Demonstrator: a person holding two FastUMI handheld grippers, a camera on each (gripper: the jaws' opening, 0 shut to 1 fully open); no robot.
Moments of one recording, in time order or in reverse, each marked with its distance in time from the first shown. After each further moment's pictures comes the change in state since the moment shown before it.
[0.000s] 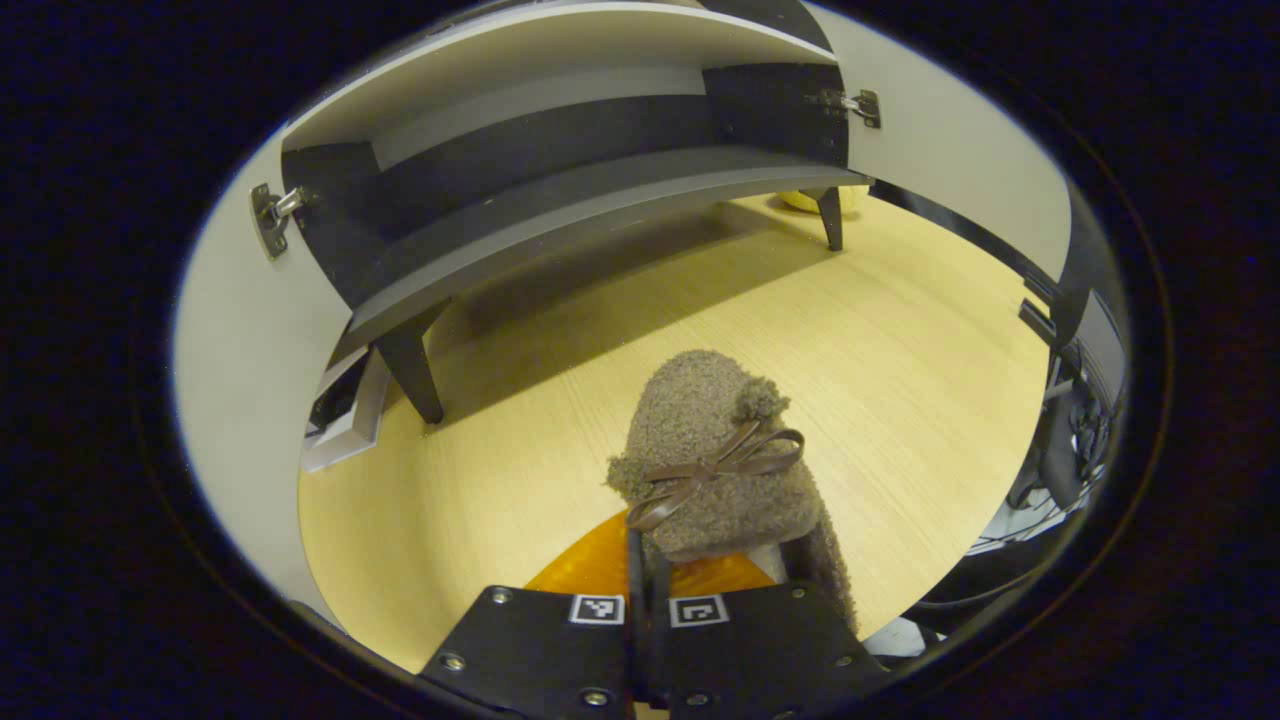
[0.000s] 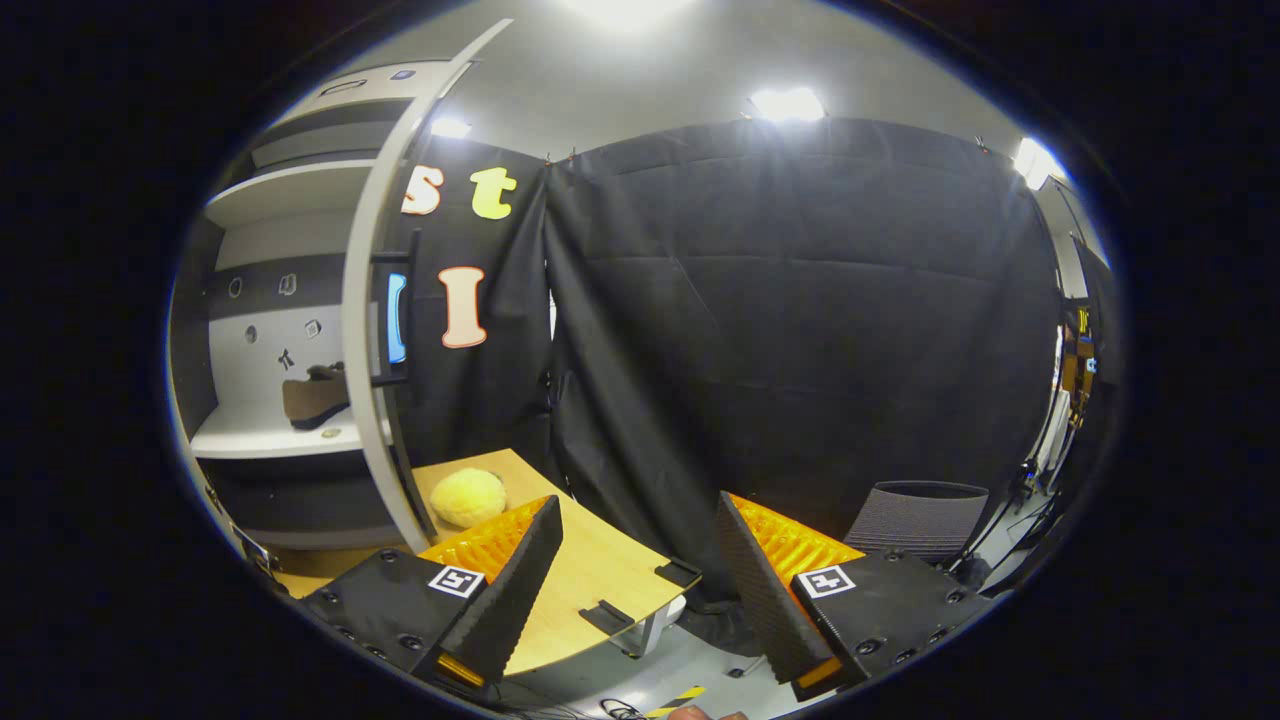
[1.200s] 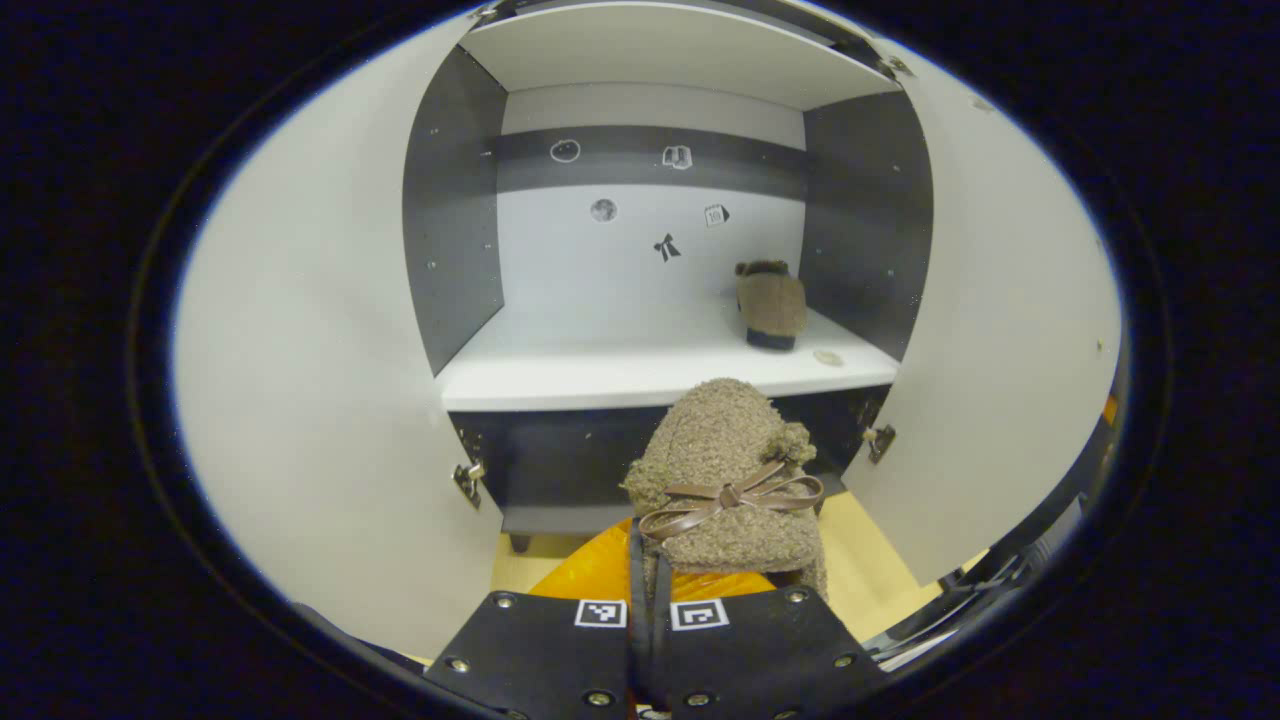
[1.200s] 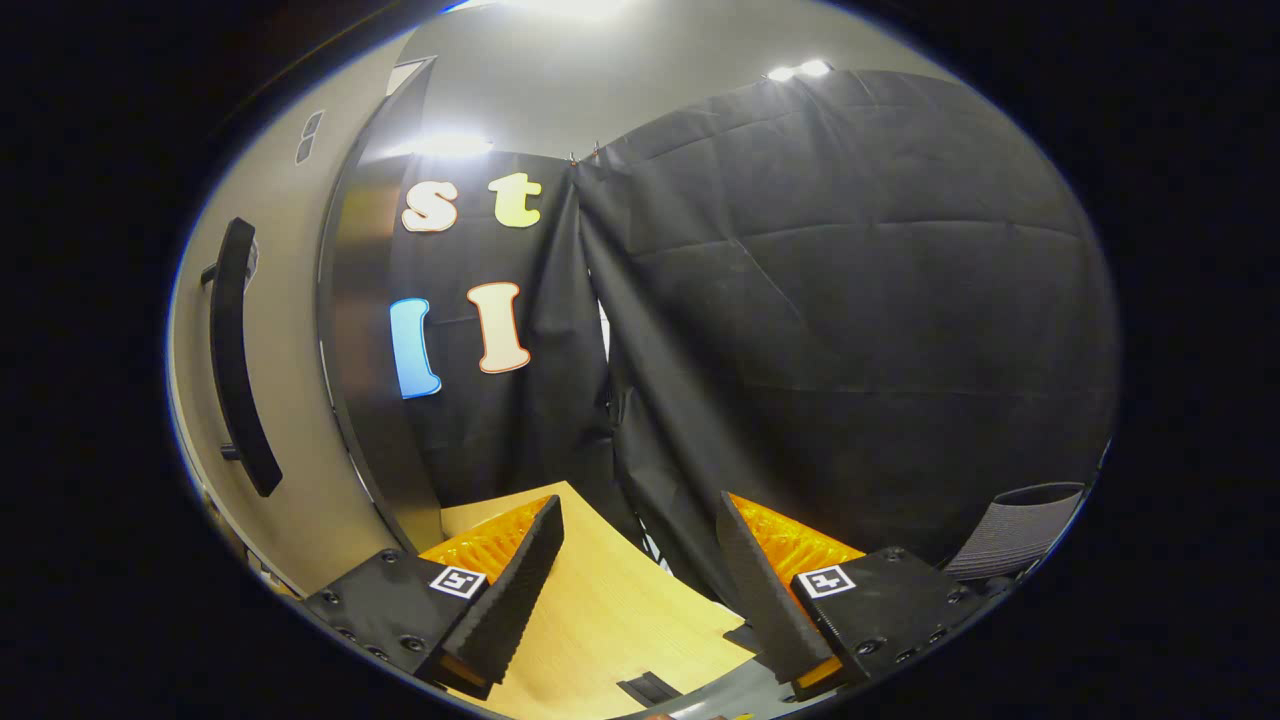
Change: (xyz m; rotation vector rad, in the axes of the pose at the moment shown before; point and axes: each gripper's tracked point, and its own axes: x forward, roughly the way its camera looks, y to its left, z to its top) left arm -0.069 0.054 0.236 -0.364 -0.402 0.165; right arm 0.160 0.026 0.013 0.079 -0.007 0.253
